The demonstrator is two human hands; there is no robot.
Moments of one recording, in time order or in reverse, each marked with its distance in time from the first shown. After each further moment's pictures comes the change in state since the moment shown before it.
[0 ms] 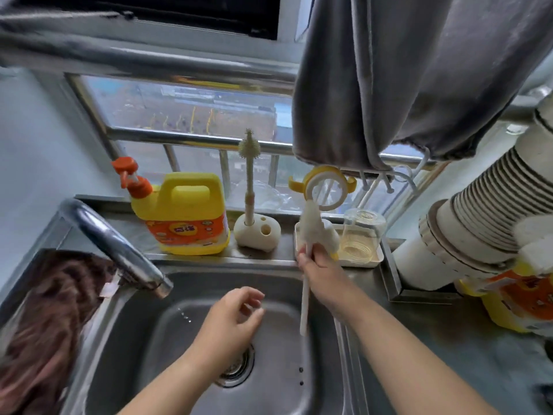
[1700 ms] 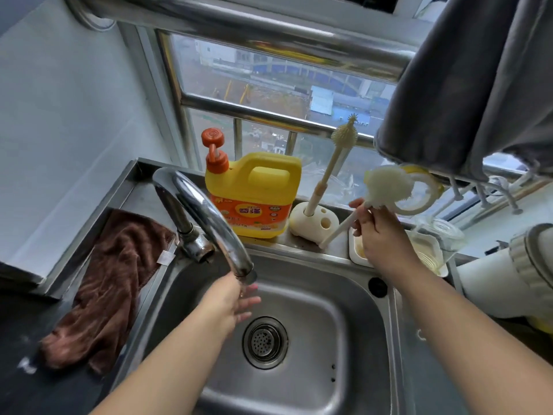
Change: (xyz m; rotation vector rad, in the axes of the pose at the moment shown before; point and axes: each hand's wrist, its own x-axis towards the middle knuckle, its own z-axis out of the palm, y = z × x) left_hand 0.024 -0.054 -0.063 -0.910 0.158 -0.873; right_hand 0.062 -0.042 0.021 -0.214 0.244 -0.246
